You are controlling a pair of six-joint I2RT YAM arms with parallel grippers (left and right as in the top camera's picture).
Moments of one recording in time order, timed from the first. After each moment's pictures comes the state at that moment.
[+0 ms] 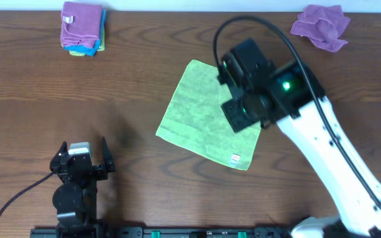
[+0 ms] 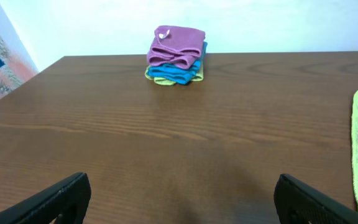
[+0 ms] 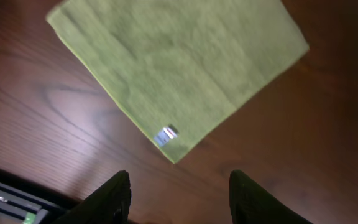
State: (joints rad) left arm 0.12 0.01 0.09 -0.30 -0.03 0.07; right arm 0.58 1.57 1.73 -1.47 0.09 0.12
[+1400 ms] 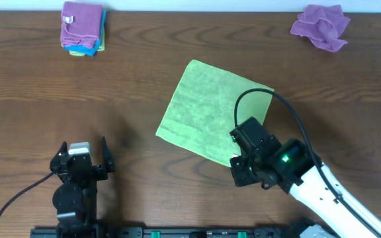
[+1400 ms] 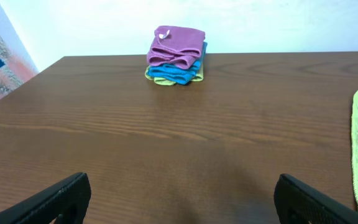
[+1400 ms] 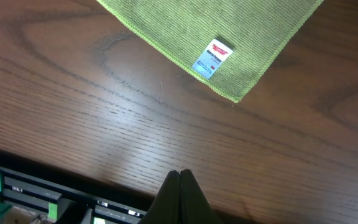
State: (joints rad) left arm 0.12 0.01 0.09 -0.30 -0.03 0.07; right arm 0.67 1.19 0.96 -1.14 -0.05 0.46
